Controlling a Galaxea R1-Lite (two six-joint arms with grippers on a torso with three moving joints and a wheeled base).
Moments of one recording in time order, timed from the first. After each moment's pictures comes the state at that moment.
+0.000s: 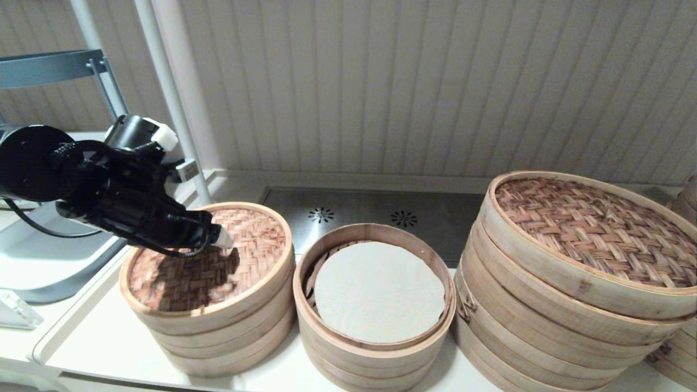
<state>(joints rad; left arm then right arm) -0.25 1.74 -1.33 0.49 0.03 -0.13 0.00 0.01 0.00 -0.03 0.02 -0.04</state>
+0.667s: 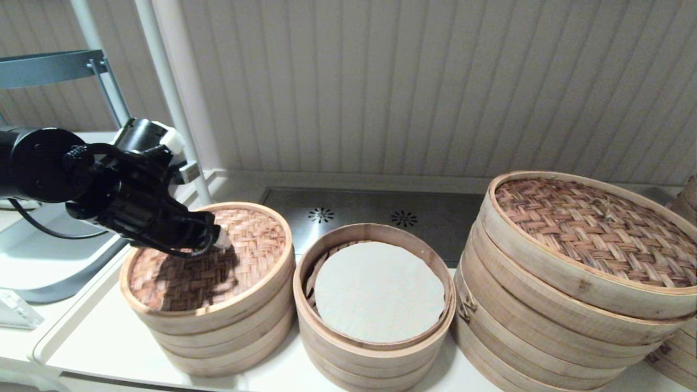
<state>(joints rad) -0.27 1.77 -1.34 0.49 0.07 -0.16 0.00 0.01 0.00 -0.03 0.02 -0.04</state>
